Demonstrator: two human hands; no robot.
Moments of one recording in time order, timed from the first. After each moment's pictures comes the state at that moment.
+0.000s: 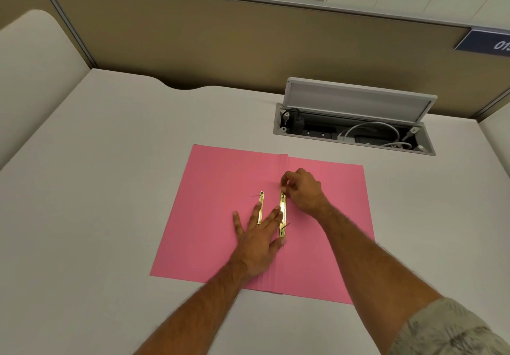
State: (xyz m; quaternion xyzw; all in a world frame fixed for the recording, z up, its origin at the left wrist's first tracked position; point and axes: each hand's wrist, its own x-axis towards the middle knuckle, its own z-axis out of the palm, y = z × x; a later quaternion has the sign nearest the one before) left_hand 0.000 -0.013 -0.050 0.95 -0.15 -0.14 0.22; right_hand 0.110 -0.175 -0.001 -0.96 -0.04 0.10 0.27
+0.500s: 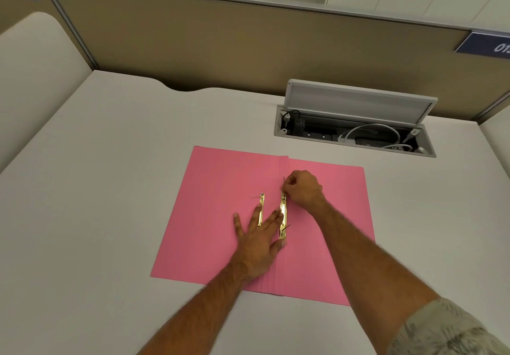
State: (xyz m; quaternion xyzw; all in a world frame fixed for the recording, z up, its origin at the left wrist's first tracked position) left_hand 0.000 -0.012 -0.050 0.96 -0.15 -0.14 0.22; right_hand 0.119 -0.162 0.007 -0.93 0.11 0.13 0.34
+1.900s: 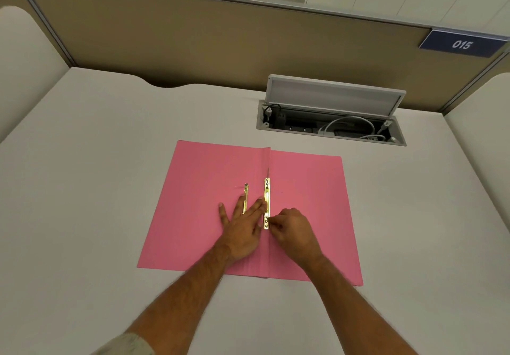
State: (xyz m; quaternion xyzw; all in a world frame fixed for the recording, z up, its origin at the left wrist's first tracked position) left_hand 0.002 -0.010 -0.045 0.95 -0.15 -0.15 0.24; right_hand -0.018 -0.171 0.004 -0.96 -0.05 0.08 0.26
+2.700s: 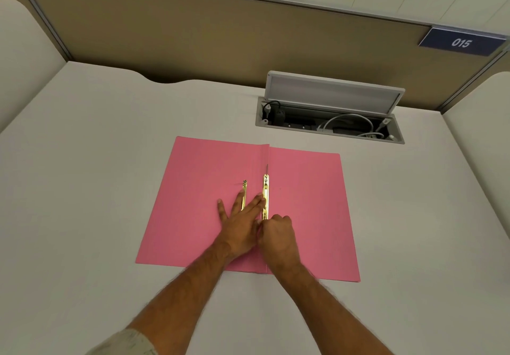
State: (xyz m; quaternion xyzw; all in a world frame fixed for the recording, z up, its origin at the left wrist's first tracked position) left_hand 0.001 -0.014 -0.037 0.95 -0.16 -0.16 0.21; right_hand -0.041 -0.120 0.020 -0.99 -0.04 0.05 0.11
